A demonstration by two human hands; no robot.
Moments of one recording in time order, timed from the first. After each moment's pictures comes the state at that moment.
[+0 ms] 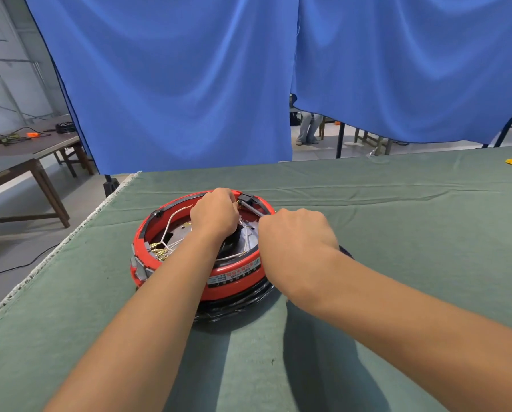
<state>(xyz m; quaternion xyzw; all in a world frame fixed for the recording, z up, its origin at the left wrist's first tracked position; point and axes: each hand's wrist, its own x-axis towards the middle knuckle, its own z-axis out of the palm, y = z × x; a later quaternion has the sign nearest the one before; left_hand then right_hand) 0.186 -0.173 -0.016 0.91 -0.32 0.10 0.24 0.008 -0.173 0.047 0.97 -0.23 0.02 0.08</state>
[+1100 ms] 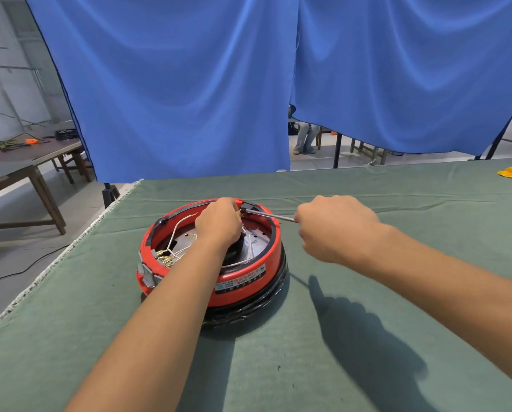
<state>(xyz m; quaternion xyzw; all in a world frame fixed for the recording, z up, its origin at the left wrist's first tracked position) 0.188 -0.172 -0.016 0.92 -0.31 0.08 0.24 -0.002 -0.225 0.053 0.96 -0.22 0.05 0.14</state>
